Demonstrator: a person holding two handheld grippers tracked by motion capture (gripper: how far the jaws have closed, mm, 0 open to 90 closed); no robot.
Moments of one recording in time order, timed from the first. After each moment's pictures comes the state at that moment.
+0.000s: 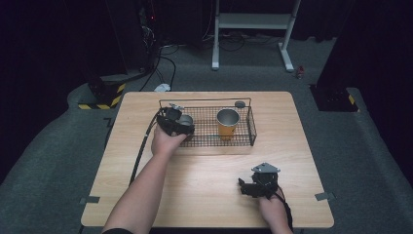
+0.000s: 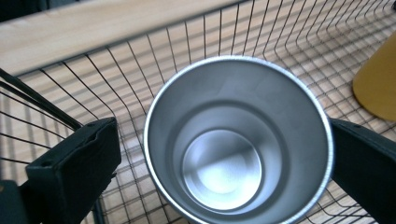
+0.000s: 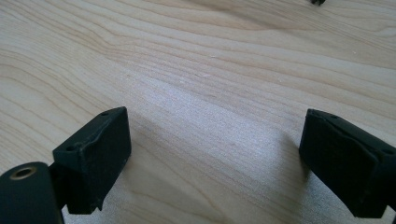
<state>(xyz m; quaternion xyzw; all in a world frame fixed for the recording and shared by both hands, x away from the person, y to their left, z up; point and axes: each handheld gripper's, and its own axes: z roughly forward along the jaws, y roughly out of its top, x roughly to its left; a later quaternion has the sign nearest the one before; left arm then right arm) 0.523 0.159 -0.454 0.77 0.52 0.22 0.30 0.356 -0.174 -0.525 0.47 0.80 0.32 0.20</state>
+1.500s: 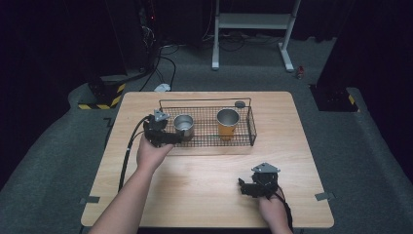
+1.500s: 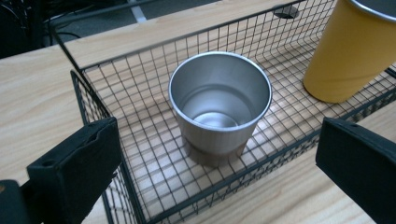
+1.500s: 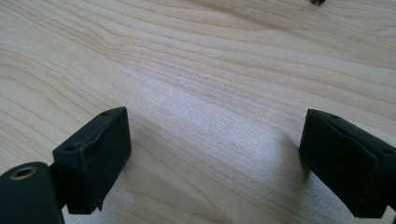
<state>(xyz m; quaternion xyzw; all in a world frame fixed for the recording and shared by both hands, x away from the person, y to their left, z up) 0.457 0.195 -0.431 0.75 0.49 0.24 0.37 0.356 -0.174 -0.525 0.47 0.80 0.32 0.20</state>
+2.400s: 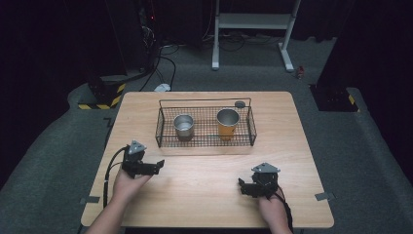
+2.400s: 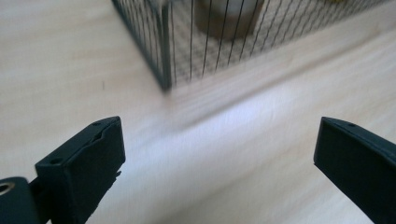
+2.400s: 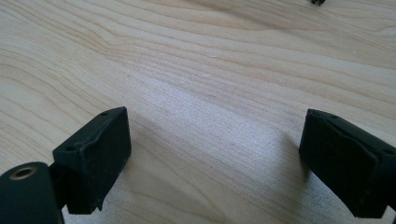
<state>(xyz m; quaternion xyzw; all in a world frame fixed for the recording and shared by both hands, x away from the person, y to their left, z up) 0.375 0.265 -0.495 0.77 0.49 0.20 0.36 0.356 -0.174 -0.525 0.47 0.80 0.32 0.20</state>
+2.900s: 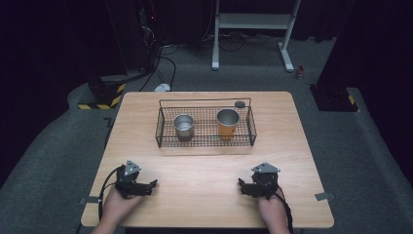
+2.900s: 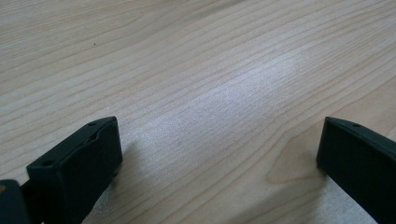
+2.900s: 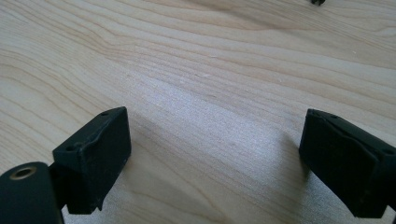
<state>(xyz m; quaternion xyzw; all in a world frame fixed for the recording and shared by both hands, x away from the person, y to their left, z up) 0.338 0.281 -0.531 0.79 0.48 0.20 0.33 0.356 -0.173 -0.525 0.47 0.80 0.32 0.20</state>
